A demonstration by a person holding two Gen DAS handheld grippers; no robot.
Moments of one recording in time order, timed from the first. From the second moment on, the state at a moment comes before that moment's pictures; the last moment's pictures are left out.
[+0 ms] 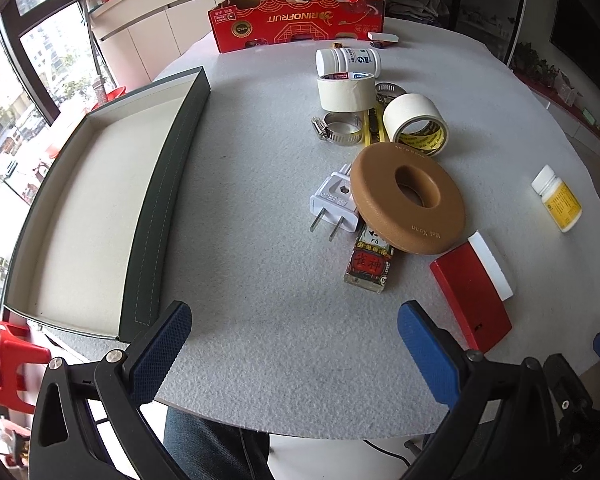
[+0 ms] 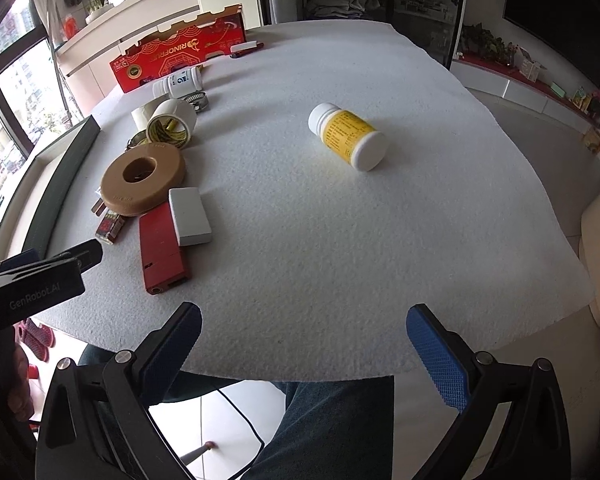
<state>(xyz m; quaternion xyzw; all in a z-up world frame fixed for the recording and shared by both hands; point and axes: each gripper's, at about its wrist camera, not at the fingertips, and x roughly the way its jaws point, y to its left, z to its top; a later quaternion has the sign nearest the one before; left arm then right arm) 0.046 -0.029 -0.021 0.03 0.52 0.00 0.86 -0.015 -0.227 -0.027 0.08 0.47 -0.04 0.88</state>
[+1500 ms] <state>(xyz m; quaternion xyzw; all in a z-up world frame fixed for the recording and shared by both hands) 0.098 -0.029 -0.025 0.04 0.53 0.03 0.85 0.003 -0.235 -0.022 0.08 0.49 -0.04 0.87</state>
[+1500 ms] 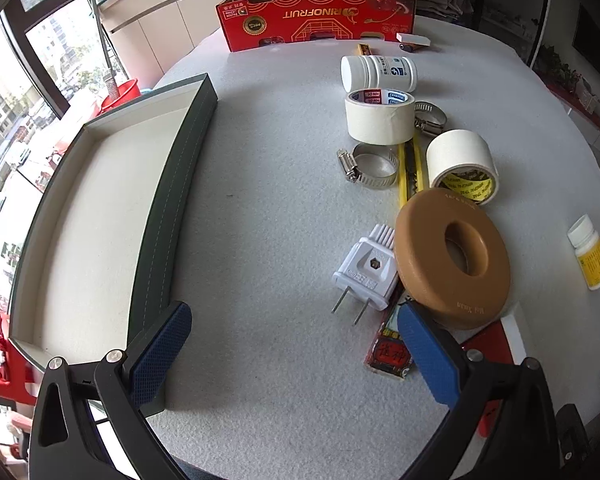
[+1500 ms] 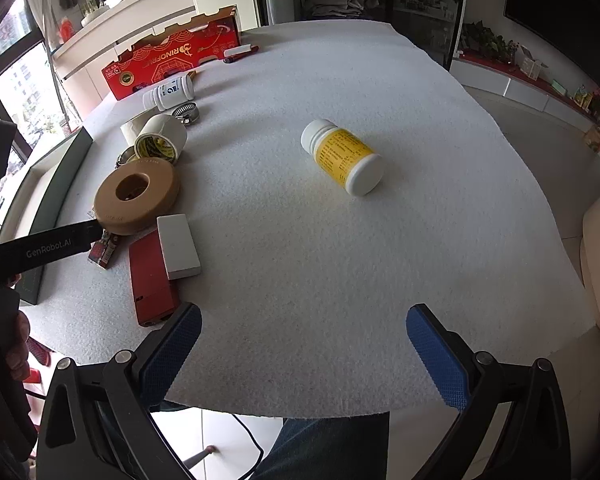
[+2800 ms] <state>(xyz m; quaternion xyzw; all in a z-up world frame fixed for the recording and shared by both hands) 0.125 -0.021 -0.035 0.08 0.52 0.01 0.85 0.017 -0.243 -0.023 0.08 0.49 -0.04 0.87</state>
